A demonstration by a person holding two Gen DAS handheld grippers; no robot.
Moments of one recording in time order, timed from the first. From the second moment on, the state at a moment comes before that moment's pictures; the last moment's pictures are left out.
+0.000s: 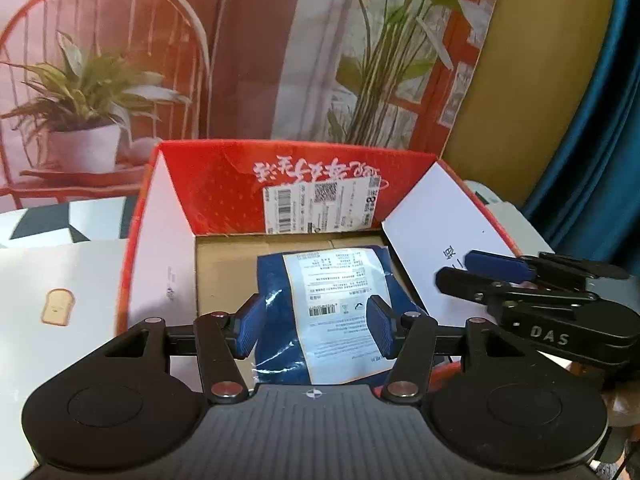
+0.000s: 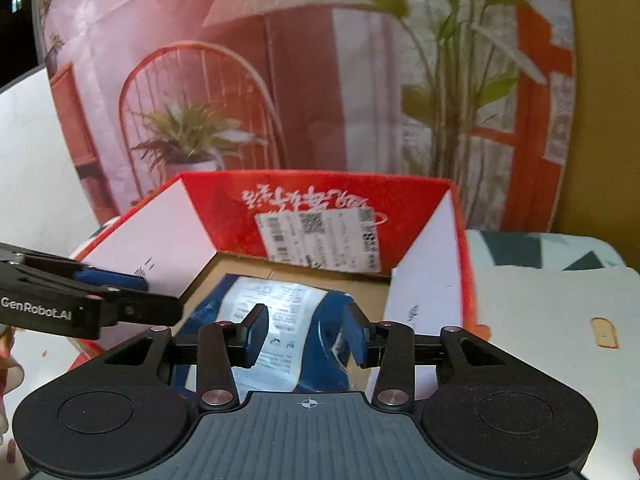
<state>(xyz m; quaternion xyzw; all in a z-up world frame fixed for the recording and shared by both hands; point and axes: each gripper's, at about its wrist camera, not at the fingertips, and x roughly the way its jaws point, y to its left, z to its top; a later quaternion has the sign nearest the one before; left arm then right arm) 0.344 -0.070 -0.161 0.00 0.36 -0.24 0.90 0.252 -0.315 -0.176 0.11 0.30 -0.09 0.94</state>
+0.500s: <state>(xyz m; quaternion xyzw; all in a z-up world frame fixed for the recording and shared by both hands) 0.217 -0.026 -0.142 -0.02 0.31 -0.24 0.92 0.135 -0.261 -0.143 0.11 0.20 -0.09 0.97</state>
